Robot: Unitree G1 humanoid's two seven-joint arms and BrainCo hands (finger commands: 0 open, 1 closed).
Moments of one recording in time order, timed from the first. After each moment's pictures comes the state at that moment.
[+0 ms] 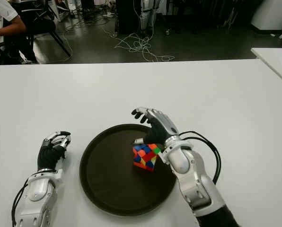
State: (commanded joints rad) left arm 0.16 -0.07 0.09 0.05 0.00 0.06 0.11; right arm -0.11 -0.20 0.31 -0.21 -0.56 0.18 0.11
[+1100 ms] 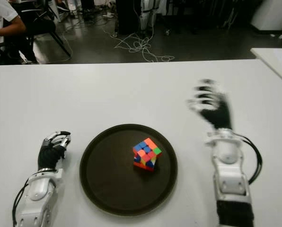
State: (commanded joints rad) left arm 0.15 -0.08 0.09 0.05 -0.01 0.05 0.11; right arm -0.17 -0.13 -0.27 0.13 -0.05 -0.04 -0.16
